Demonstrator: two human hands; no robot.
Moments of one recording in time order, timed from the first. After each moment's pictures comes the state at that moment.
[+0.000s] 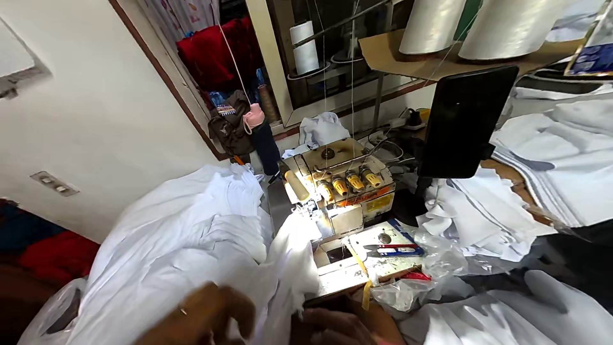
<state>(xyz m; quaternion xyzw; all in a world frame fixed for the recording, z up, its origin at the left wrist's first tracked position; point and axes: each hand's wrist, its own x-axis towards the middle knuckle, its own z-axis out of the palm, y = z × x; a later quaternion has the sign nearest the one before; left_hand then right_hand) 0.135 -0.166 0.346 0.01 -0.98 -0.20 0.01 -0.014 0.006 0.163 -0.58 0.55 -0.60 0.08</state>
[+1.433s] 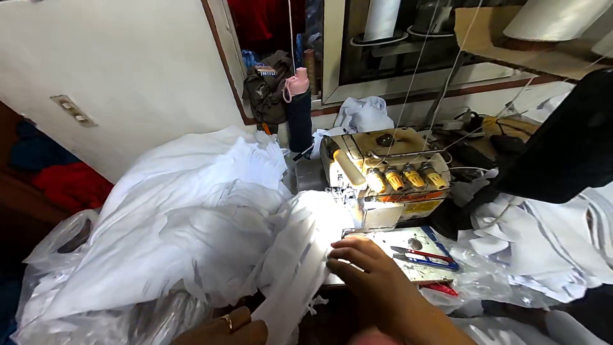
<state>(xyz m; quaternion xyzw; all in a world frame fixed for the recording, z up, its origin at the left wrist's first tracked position) 0.176 -0.183 0.277 0.00 -0.99 -0.14 -0.10 -0.101 -0.074 0.138 -0.72 0.57 -0.36 -0.17</state>
